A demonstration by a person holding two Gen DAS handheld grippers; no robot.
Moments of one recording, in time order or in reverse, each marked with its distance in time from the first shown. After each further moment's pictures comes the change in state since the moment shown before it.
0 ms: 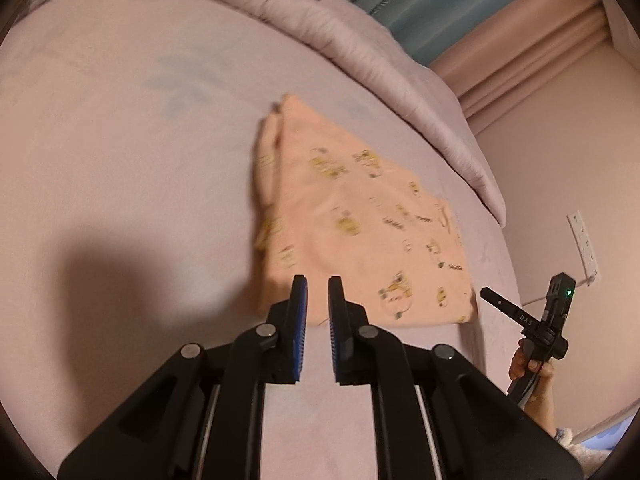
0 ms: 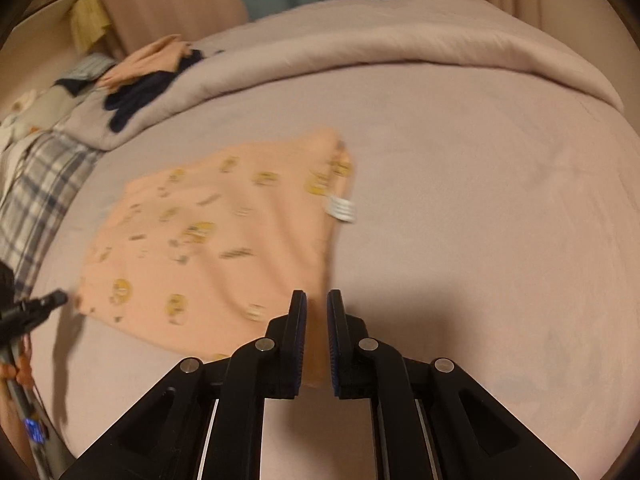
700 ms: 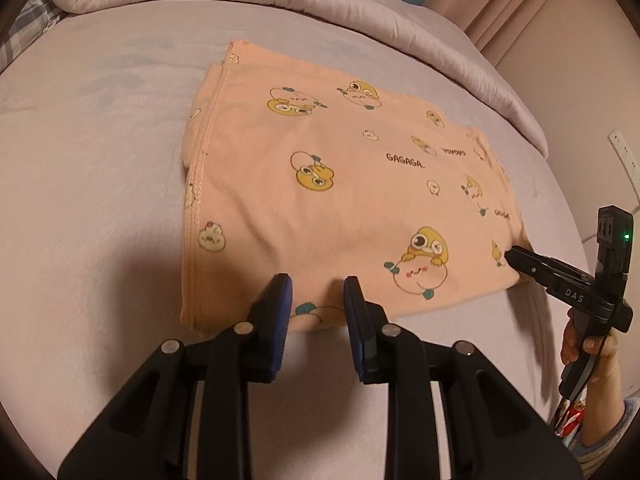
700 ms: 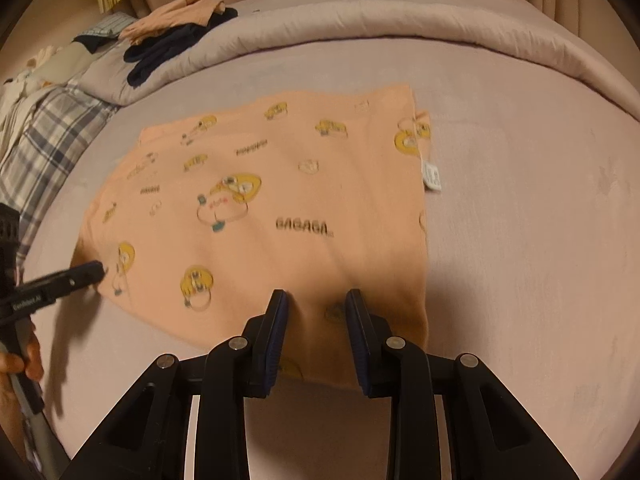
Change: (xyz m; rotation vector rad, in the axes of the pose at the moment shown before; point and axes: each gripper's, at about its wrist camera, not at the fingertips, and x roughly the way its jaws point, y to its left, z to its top) left arm 0.074 -0.035 -0.027 0.208 0.100 0.195; right arm 0.035 0.015 -0.021 -0.074 0.080 0.014
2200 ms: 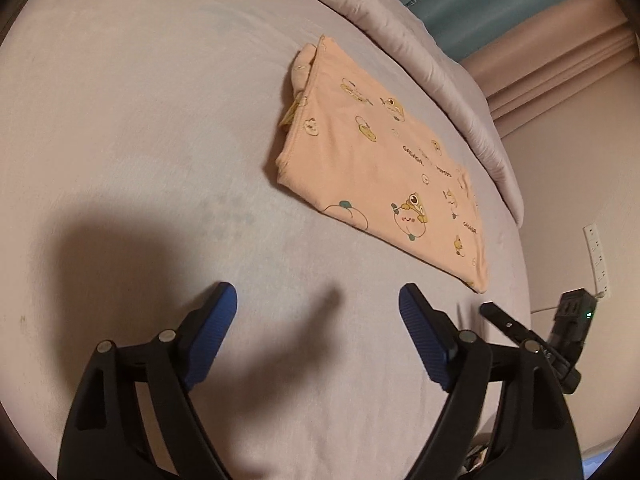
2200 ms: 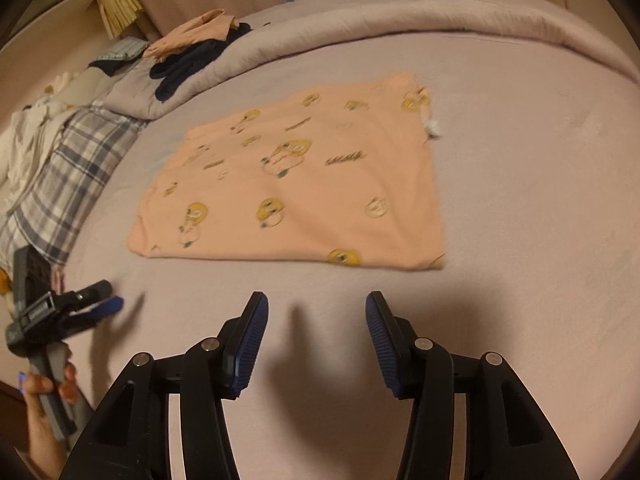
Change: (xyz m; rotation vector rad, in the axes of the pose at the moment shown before) left arm -0.063 0.038 -0.076 -0.356 -0.058 -0.130; right arm -0.035 0.006 -0.036 0.090 -0.002 0.141
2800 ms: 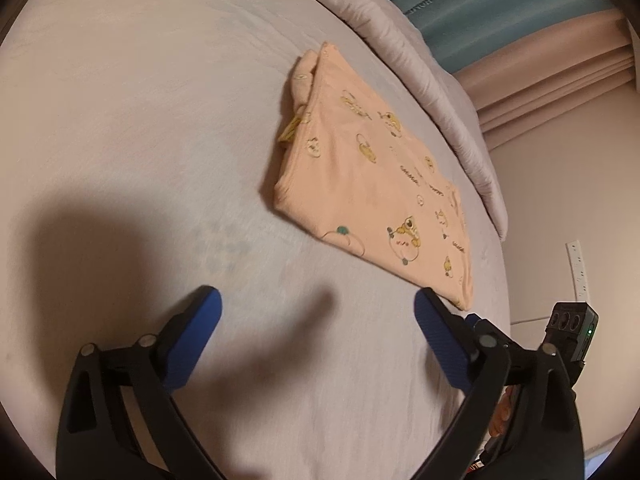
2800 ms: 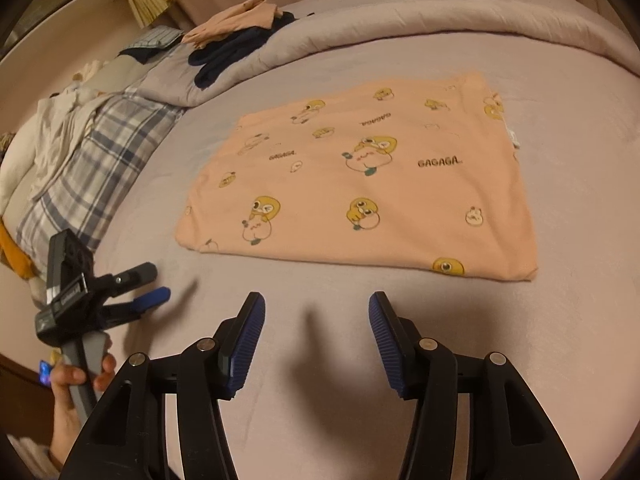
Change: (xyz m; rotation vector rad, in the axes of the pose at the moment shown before) left arm 0.007 0.012 0.023 -0.036 0.000 -0.087; right arm 0.005 0.045 0.005 -0.068 -0.003 0.070
